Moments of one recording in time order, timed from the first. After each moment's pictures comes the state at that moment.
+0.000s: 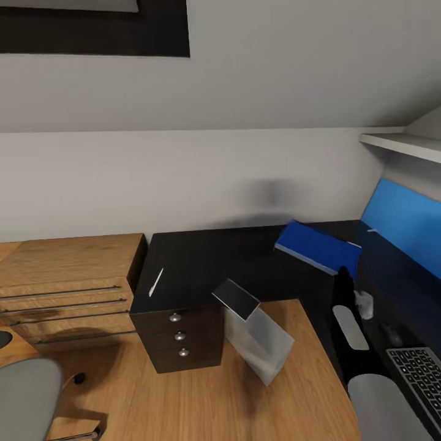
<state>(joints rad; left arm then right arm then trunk) -0.09 -0.01 -0.54 -0.39 0.68 -0.27 0.28 -0.64 -0.03 -0.23 -0.94 -1.25 -0.36 -0.13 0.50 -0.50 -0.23</state>
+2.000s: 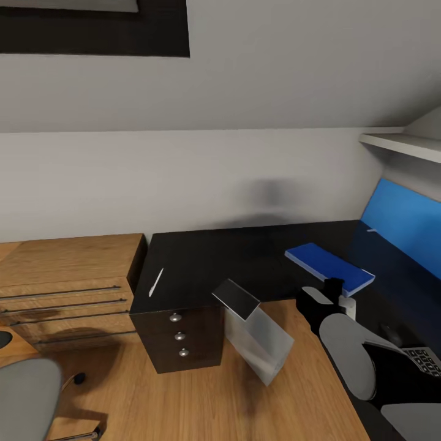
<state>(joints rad) -0.09 -0.01 -0.54 -0.40 0.68 -0.36 0.28 -1.04 0.00 -0.23 -0.19 -1.34 -0.89 -0.12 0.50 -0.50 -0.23</state>
